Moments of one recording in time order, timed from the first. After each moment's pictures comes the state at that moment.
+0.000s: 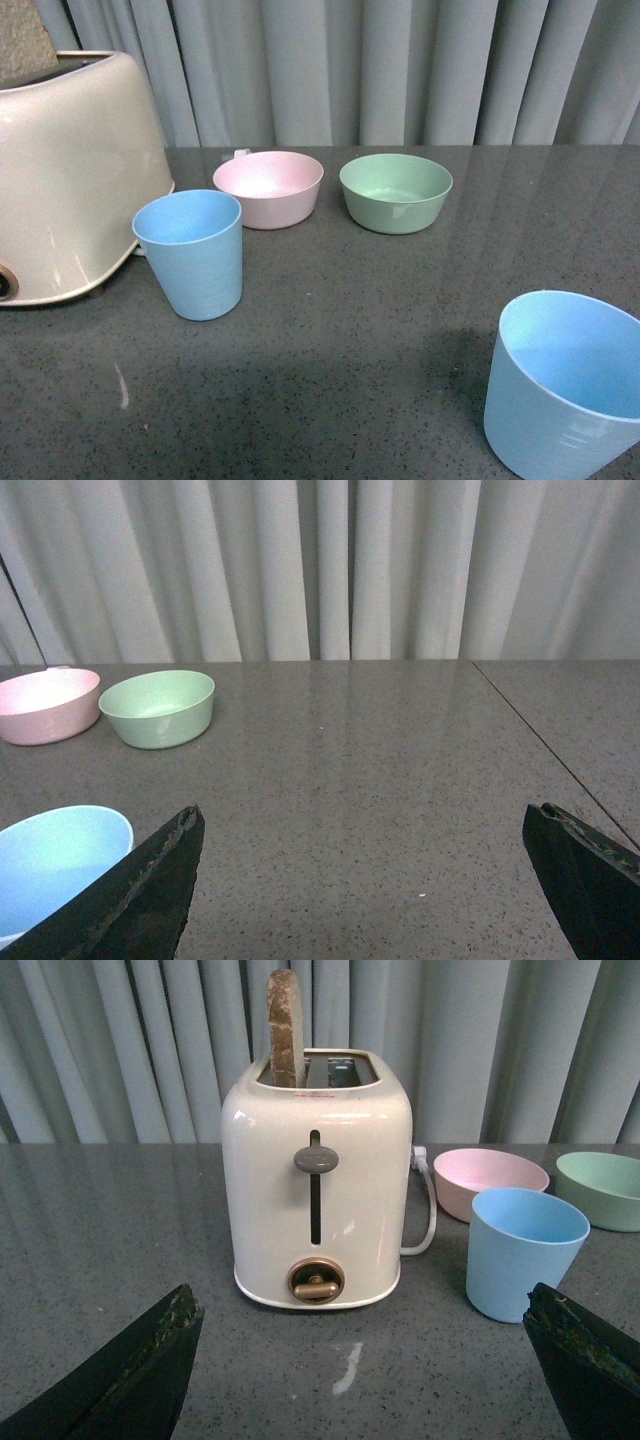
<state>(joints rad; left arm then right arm) 0.00 0.01 0.01 0.00 0.00 0.00 0.00 0.00 0.01 0.00 0.00 0.01</state>
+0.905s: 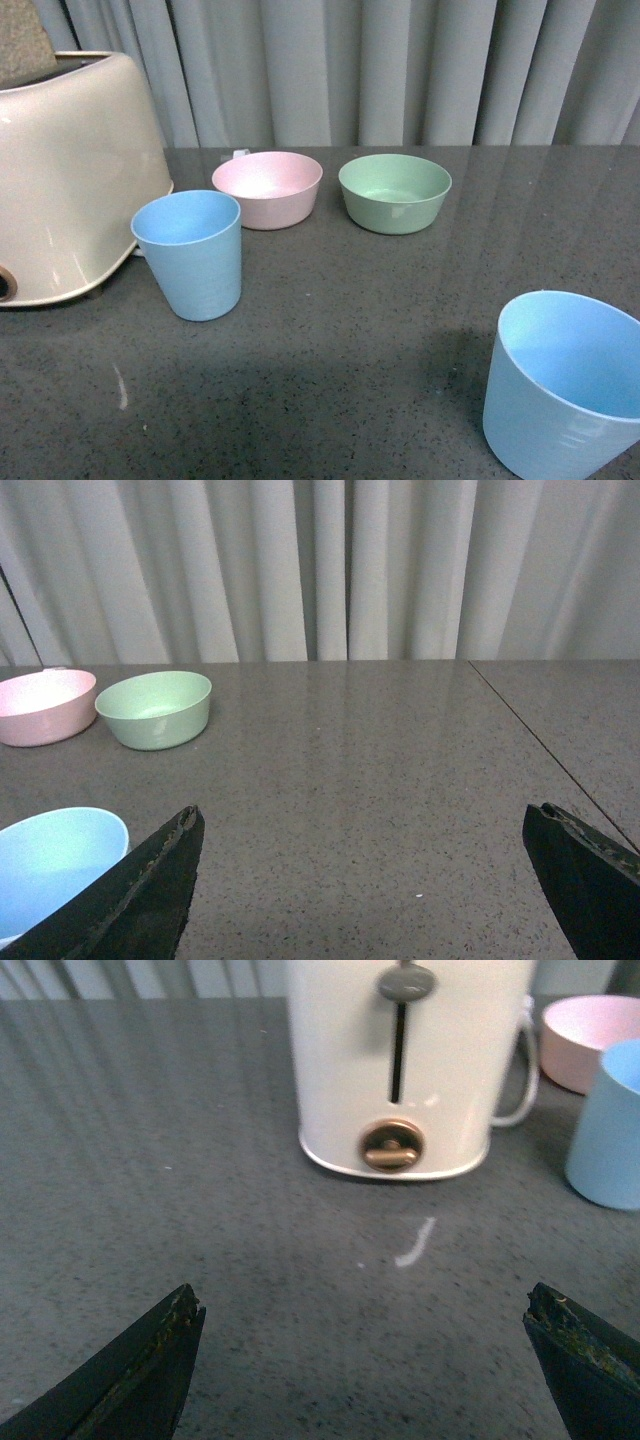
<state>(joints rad) -0.12 0.17 0.12 -0.24 -0.28 -0.02 0.00 0.00 0.01 0.00 0.00 0.01</state>
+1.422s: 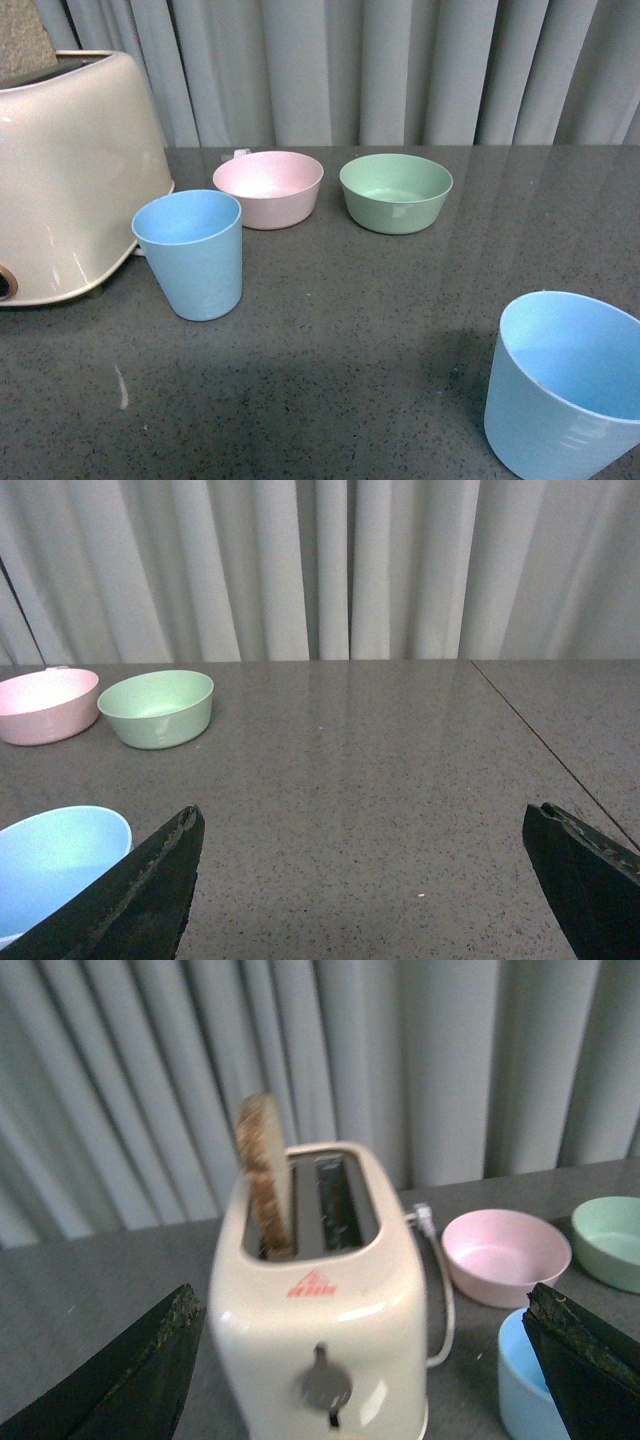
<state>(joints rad) 0.05 0.77 0.42 0.32 0.11 0.12 0.00 0.00 0.01 0.00 0.00 0.01</state>
